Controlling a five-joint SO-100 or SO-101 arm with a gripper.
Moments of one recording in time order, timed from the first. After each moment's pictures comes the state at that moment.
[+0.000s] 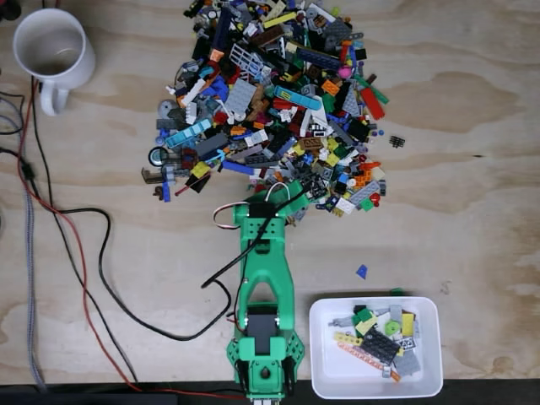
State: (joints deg) arm -1.7 105.6 132.8 50.5 -18.5
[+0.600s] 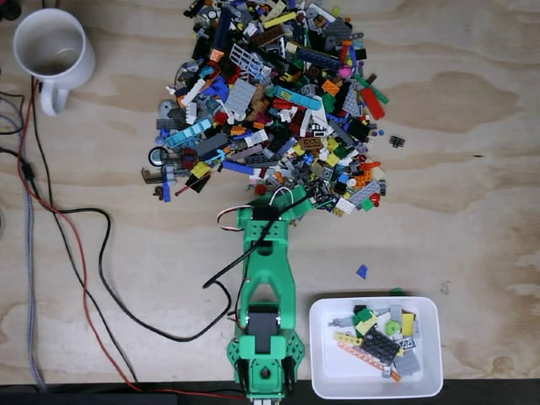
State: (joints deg) arm -0.1 104.8 136.9 46.1 -19.0
